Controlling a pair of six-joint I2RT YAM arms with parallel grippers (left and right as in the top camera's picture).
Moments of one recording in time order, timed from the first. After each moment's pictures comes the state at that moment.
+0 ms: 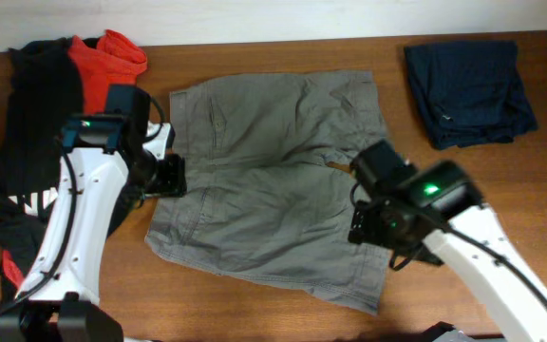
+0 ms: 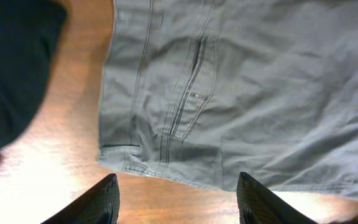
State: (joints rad) left arm -0.06 1.62 1.45 -1.30 0.11 -0.07; right arm 0.50 1.33 1.30 -1.54 0.12 0.86
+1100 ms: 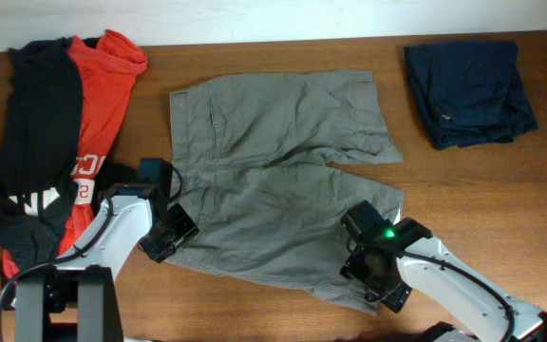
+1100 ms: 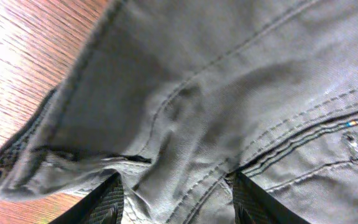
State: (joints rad) left arm -0.06 1.62 0.86 -0.82 0.07 -0.71; right arm 0.50 1.33 0.64 -0.96 -0.06 1.18
